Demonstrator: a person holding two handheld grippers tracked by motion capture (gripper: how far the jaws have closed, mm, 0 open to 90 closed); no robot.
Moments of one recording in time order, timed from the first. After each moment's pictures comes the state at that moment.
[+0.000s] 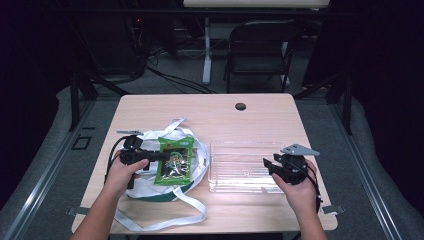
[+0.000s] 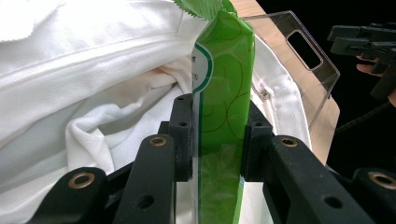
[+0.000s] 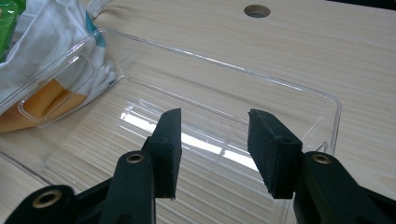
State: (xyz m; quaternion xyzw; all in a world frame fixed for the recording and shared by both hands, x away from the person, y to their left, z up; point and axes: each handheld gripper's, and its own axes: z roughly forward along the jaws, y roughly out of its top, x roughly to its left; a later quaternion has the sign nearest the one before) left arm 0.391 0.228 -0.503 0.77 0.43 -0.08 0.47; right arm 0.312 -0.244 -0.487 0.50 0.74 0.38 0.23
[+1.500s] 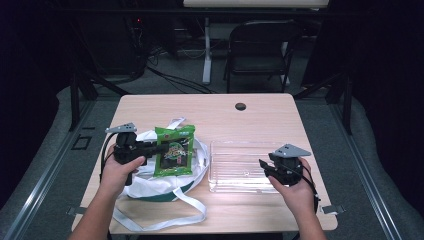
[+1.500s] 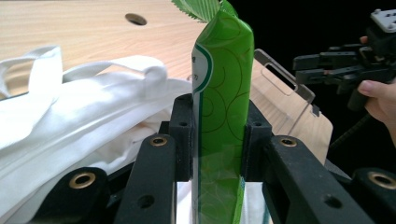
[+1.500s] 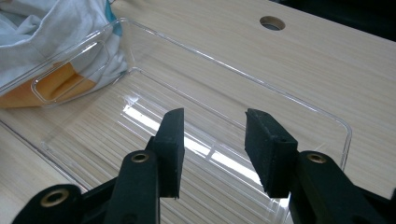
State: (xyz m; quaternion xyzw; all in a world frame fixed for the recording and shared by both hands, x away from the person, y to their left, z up) left arm 0.365 0.220 -0.453 0.76 0.36 0.00 0.53; right arm 0.309 -0.228 -0.482 0.44 0.78 0.37 0.26
